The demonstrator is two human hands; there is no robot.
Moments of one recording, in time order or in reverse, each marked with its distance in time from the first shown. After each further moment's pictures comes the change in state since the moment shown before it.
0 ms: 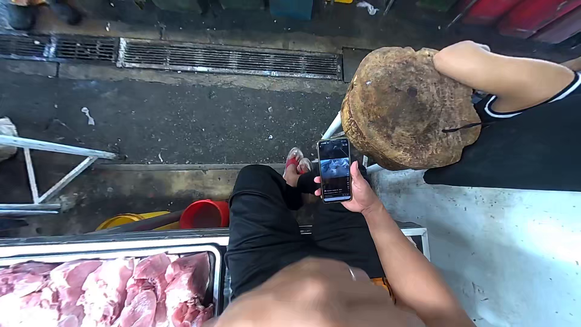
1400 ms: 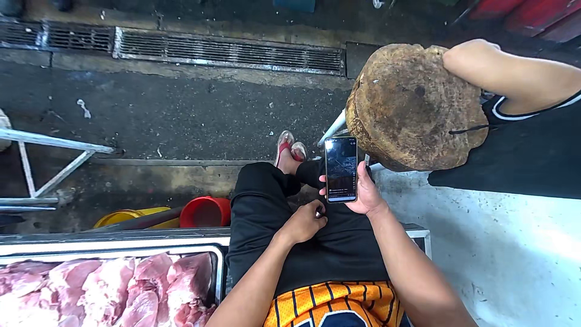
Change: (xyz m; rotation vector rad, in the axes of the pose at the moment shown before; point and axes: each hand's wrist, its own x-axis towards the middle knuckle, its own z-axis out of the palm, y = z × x) left_hand -0.036 -0.242 0.053 -0.039 -0.091 -1.032; right_hand 0.004 -0.003 0.002 0.045 0.041 0.024
